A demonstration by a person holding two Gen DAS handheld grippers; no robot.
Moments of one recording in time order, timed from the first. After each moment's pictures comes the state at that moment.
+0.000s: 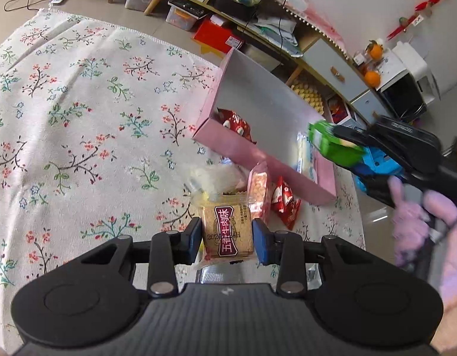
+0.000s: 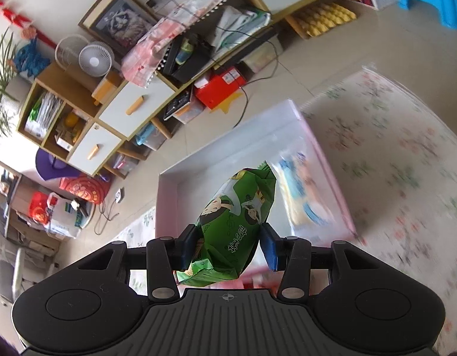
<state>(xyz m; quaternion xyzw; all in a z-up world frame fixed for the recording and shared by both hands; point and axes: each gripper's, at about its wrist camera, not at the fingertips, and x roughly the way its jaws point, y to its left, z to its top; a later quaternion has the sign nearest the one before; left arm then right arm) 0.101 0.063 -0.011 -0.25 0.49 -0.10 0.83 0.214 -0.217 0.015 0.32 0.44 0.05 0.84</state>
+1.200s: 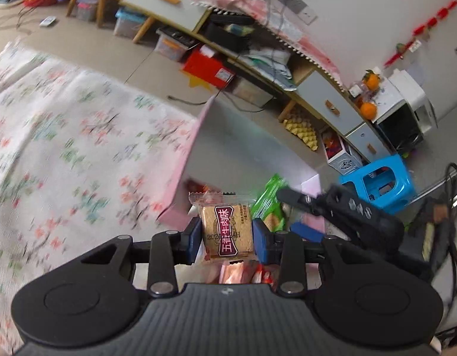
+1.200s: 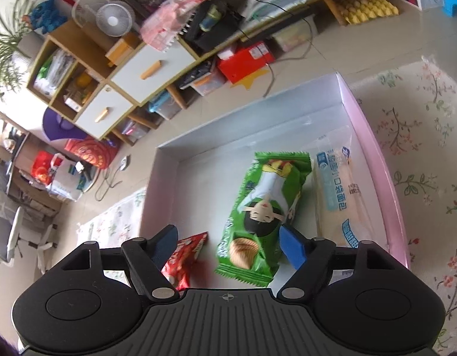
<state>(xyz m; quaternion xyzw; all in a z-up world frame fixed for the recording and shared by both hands) 0.177 0.044 -0.003 -0.26 0.43 -0.10 0.86 0.248 -0.195 -0.024 0.27 0.46 0.12 0.84</state>
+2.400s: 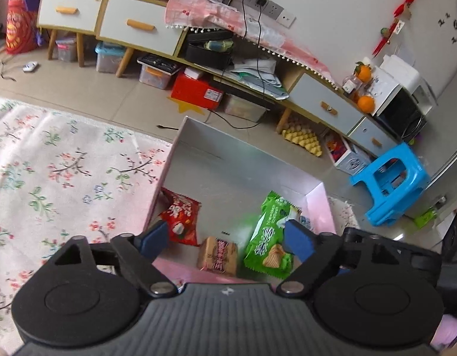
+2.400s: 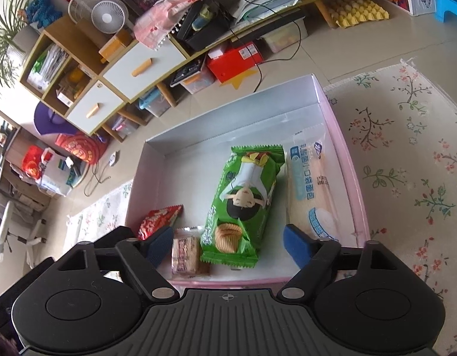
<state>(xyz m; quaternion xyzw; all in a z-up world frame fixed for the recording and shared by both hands) 0.187 0.010 -0.007 -0.18 0.40 -0.10 0.90 0.235 -0.204 -0.023 0.25 0.48 0.10 0.83</state>
